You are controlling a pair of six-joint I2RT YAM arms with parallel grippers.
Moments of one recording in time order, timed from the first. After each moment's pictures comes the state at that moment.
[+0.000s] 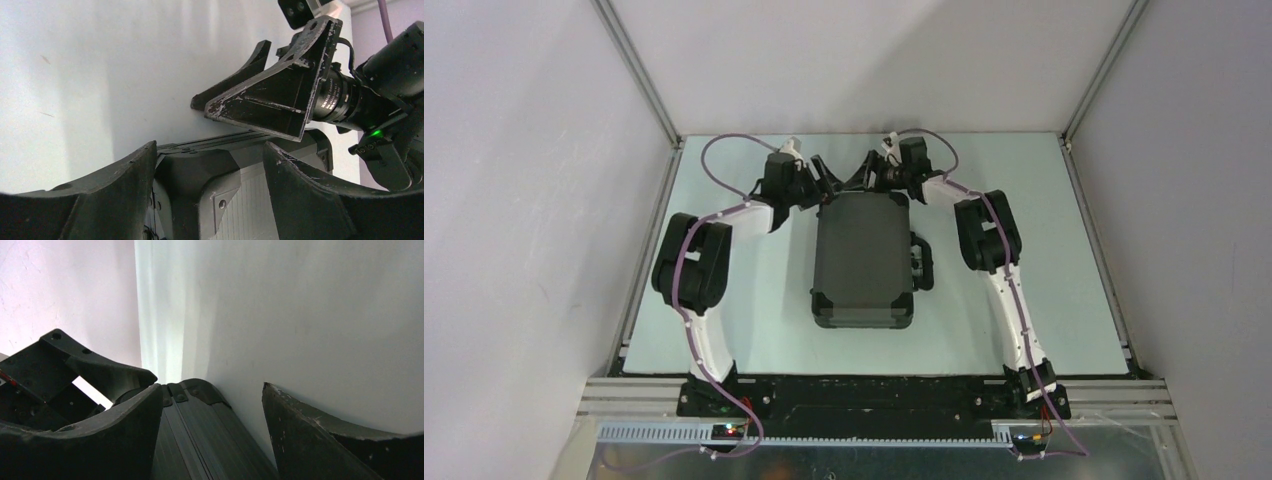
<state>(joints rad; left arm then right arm) -0.30 1.92 1.19 0.24 0.26 -0.70 0.38 2.60 2.03 0.01 -0.78 0.84</state>
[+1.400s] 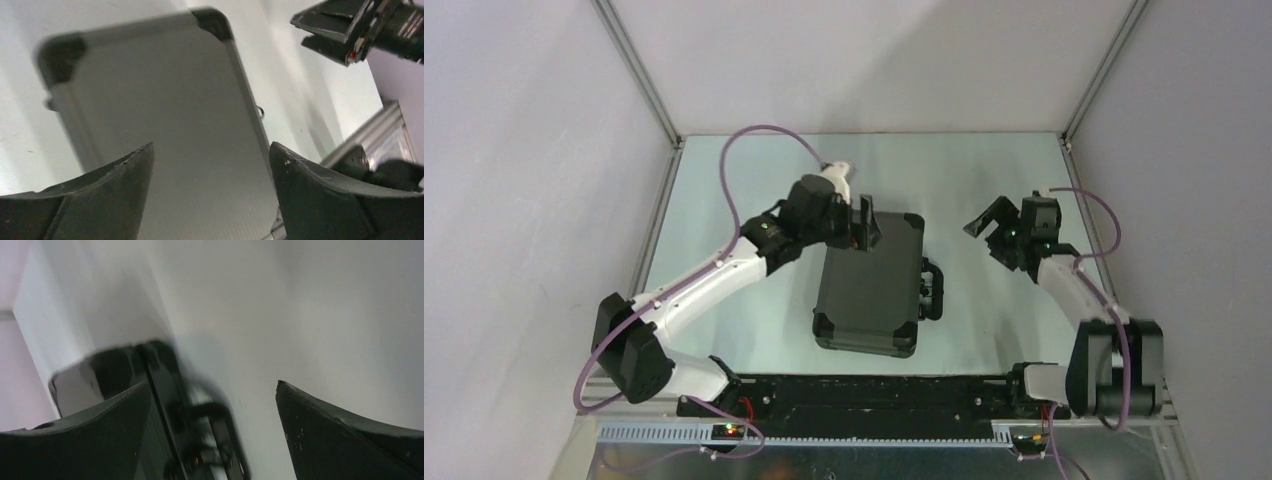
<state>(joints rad) -0.67 1.37 1.17 -0.35 0.05 -0.49 -0.01 1.33 0.76 -0.14 -0.19 0.75</state>
